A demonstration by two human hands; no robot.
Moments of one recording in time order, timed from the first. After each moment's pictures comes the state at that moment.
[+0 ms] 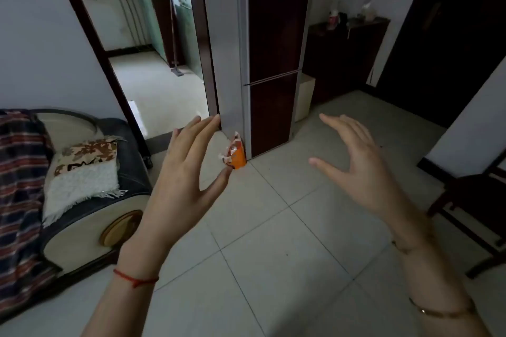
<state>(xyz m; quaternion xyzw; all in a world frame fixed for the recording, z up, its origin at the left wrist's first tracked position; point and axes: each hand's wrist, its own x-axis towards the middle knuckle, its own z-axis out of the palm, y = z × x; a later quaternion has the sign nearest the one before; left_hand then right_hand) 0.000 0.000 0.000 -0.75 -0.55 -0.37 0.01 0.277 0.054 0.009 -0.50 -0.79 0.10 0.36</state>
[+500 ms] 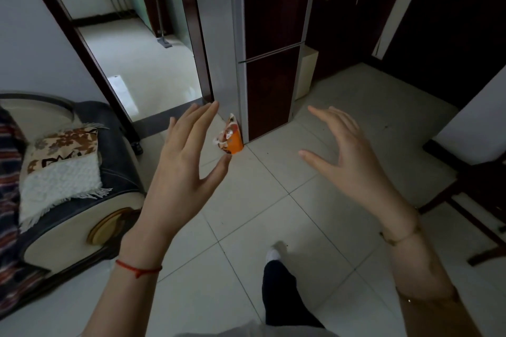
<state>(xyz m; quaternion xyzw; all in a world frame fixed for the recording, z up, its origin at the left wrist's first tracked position) -0.017 0.136 -0.030 -0.74 -0.56 -0.35 -0.03 0.243 0.180 -0.023 -0.52 -0.78 0.15 0.32</state>
